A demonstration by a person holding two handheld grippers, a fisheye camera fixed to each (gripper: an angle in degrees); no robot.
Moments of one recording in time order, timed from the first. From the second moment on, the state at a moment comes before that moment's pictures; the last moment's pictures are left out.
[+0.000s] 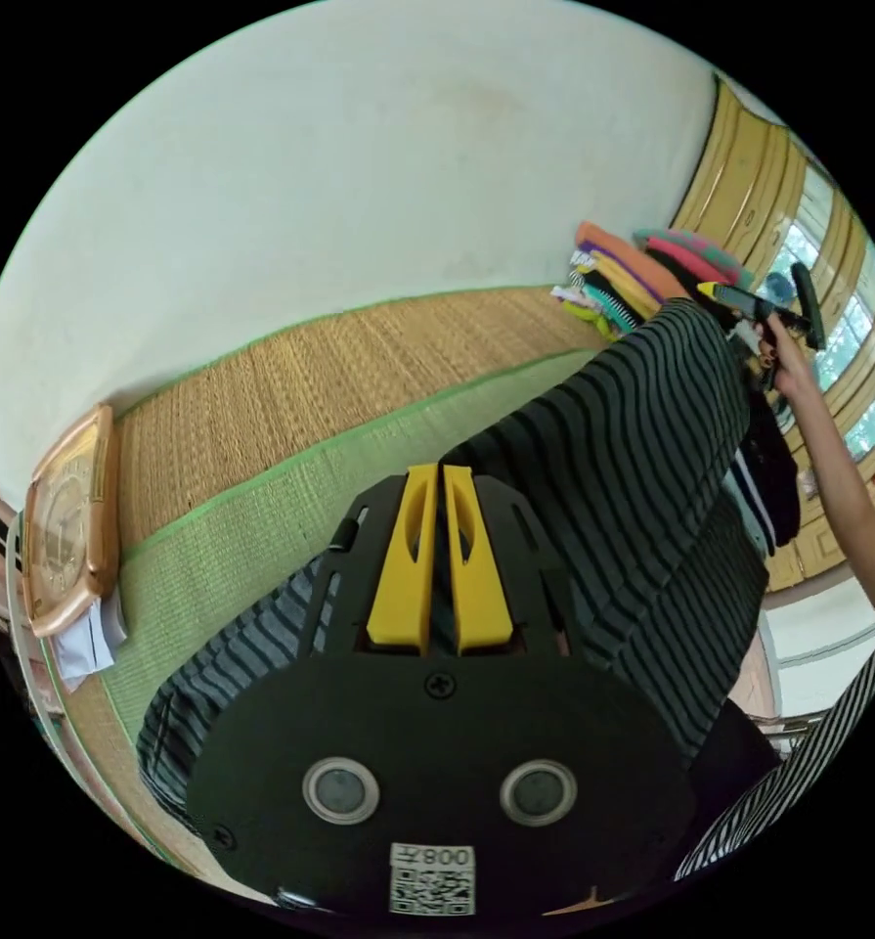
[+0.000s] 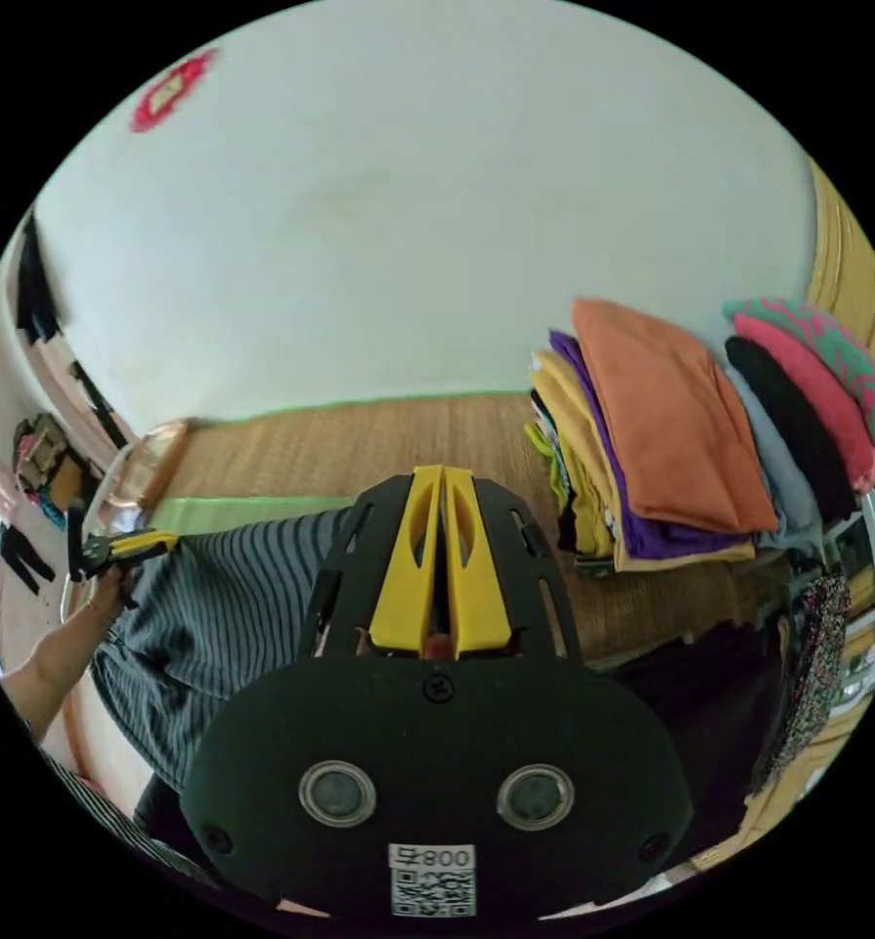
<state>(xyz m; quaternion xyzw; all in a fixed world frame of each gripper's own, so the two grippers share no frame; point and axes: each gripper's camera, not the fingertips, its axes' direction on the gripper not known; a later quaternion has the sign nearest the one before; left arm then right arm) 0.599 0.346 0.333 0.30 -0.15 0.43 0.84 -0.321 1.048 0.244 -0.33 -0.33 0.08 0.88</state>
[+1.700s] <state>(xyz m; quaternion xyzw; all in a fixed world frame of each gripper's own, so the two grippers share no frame) 0.563 0.366 0.427 0.19 -0.15 0.52 0.82 -0.274 1.159 0.354 -0.43 -0.49 0.21 0.73</state>
